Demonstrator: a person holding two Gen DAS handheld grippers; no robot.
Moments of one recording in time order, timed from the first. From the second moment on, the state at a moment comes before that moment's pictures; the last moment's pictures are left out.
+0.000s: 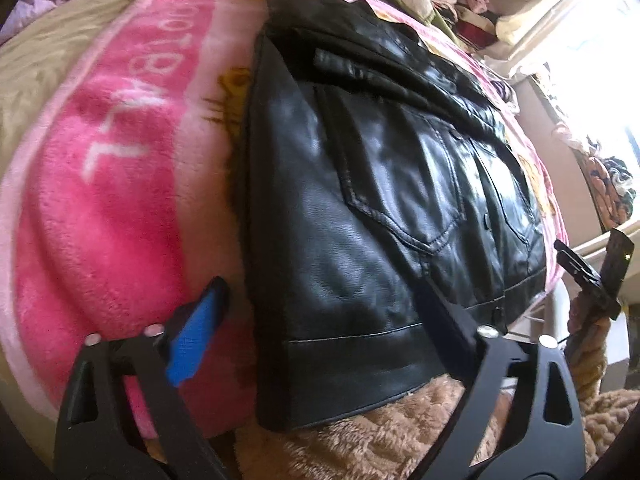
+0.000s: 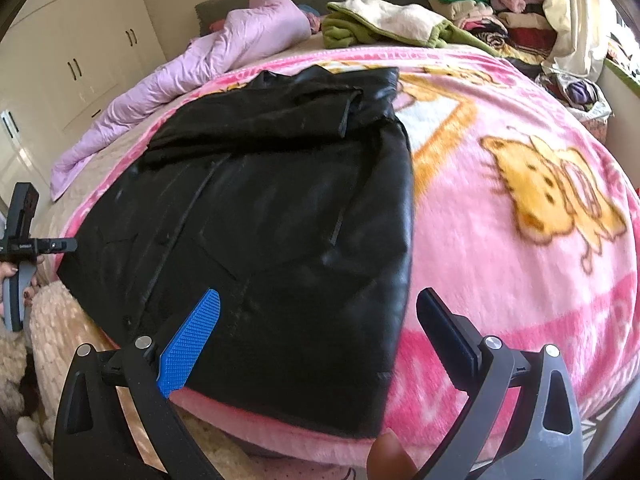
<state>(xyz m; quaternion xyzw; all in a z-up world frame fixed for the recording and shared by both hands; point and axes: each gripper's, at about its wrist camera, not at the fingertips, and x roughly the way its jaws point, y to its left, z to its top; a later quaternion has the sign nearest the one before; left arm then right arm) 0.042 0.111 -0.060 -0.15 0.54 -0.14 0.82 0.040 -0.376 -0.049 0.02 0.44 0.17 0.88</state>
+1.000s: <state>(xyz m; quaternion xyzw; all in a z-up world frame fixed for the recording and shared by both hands) 0.053 0.113 0.004 -0.17 0.43 -0.16 0.87 0.047 -0.419 -0.007 0.18 0.34 0.28 0.88</state>
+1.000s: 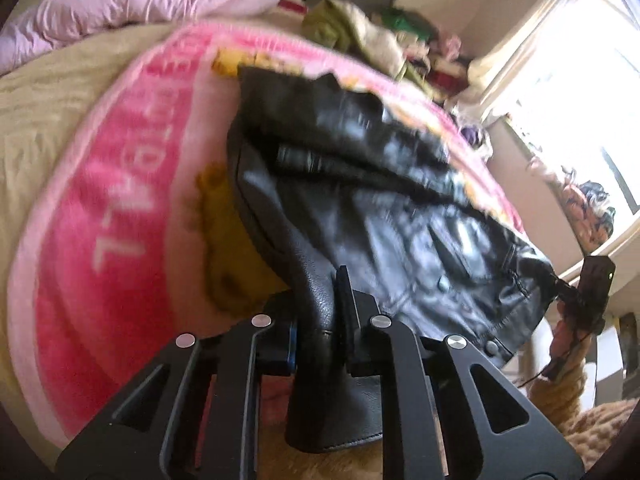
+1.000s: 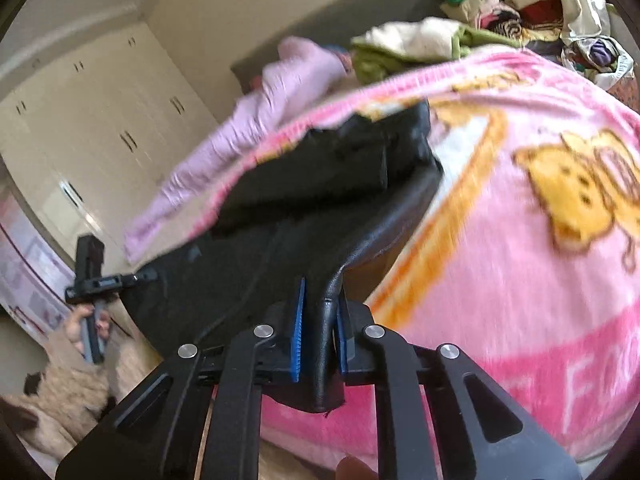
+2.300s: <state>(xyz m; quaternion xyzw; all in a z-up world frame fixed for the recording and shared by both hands) 0.180 0.119 0.060 -0.28 0.31 -0.06 0.91 0.226 -0.420 0.047 0.28 0.31 0.25 0.88</state>
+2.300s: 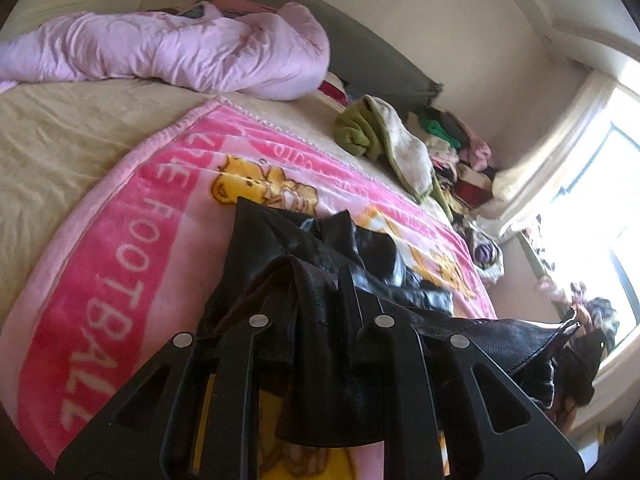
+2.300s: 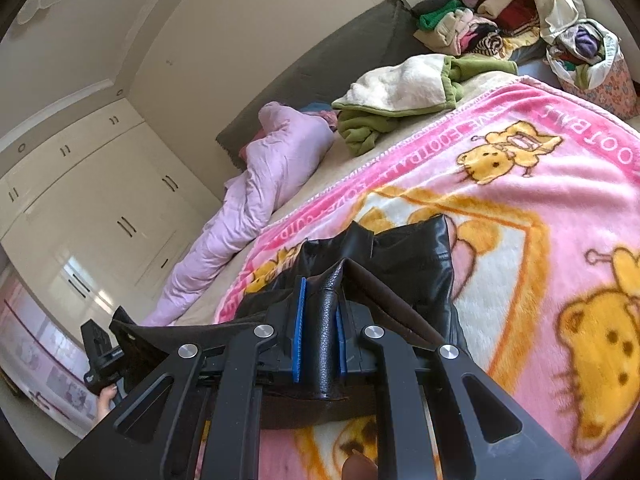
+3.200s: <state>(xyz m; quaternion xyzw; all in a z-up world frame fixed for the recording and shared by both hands) 0.223 0.108 0.042 -0.25 0.28 0.02 0.93 0.289 -0.422 0.014 0.28 0.33 0.17 0.89</state>
